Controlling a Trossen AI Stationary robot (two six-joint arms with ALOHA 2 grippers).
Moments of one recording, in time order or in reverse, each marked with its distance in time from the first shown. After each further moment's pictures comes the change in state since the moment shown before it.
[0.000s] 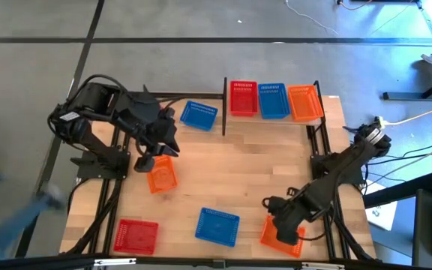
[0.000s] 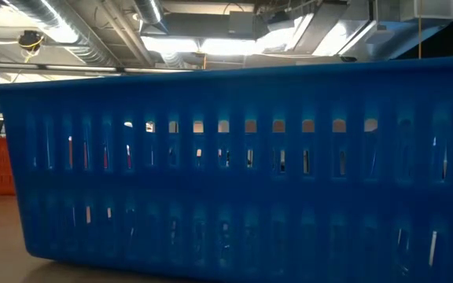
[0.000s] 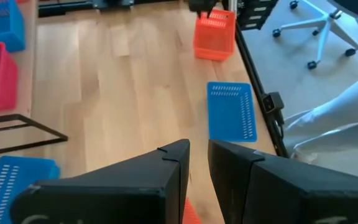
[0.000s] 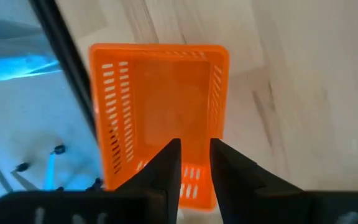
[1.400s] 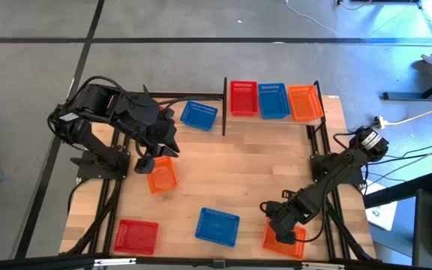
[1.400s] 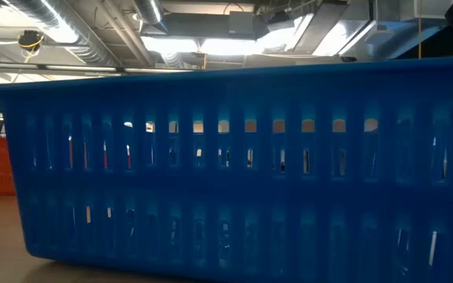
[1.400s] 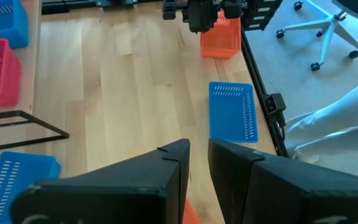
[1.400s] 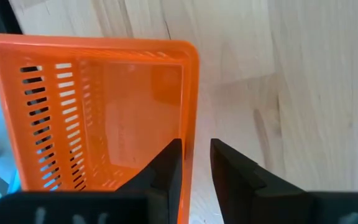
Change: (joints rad) left arm -0.011 0.000 0.000 0.000 -0.025 -0.025; right arm 0.007 0.041 -0.197 0.212 0.008 -0.096
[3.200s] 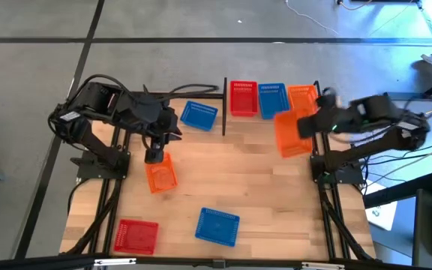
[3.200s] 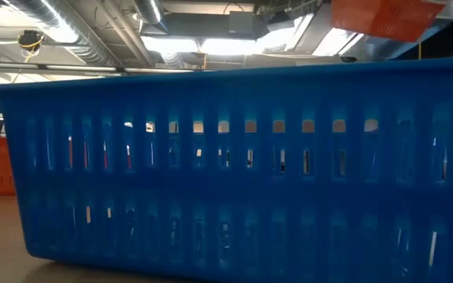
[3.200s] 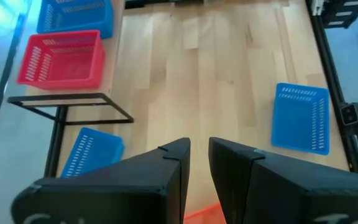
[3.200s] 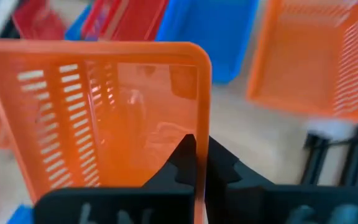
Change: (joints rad) left arm 0.028 0.001 0.001 -0.022 -0.249 0.009; right arm -0.709 -0.603 0.480 -0.769 0.551 0.182
